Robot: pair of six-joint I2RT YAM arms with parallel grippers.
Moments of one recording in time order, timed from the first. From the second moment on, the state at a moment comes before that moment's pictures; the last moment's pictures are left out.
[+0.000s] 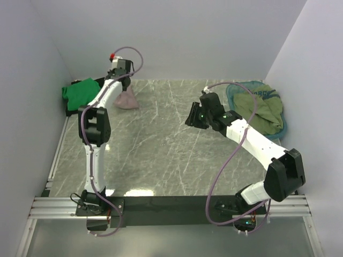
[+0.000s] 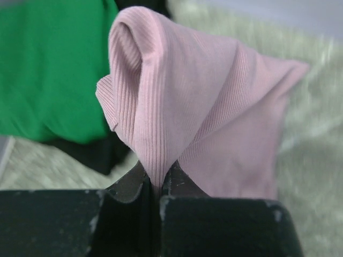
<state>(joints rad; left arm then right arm) -0.19 2.29 2.05 -0.55 -0.63 -0.26 0.52 1.43 1.15 -0.45 -0.02 0.64</state>
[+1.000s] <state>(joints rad) 0.18 2.34 2.31 -0.56 -0.24 -0.20 0.54 1.51 1.19 -0.47 -0.04 0.61</state>
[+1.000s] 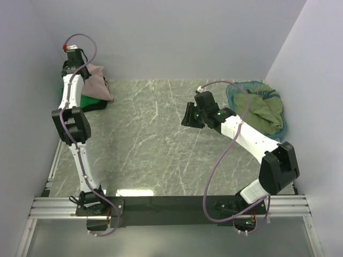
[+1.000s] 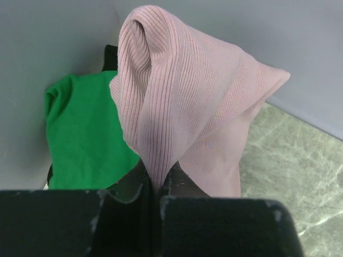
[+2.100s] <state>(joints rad) 0.33 2.35 2.18 -0.45 -0.14 -0.40 0.60 1.56 1.24 -0.48 -0.02 0.58</state>
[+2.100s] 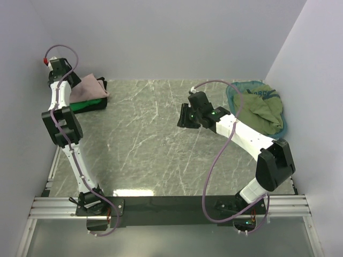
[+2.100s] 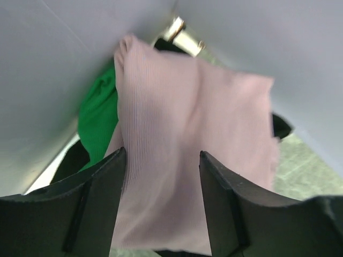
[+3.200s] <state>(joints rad) -0.51 1.19 0.95 -0.39 -0.19 -0.58 0.59 0.94 0.91 -0.43 0.26 0.59</state>
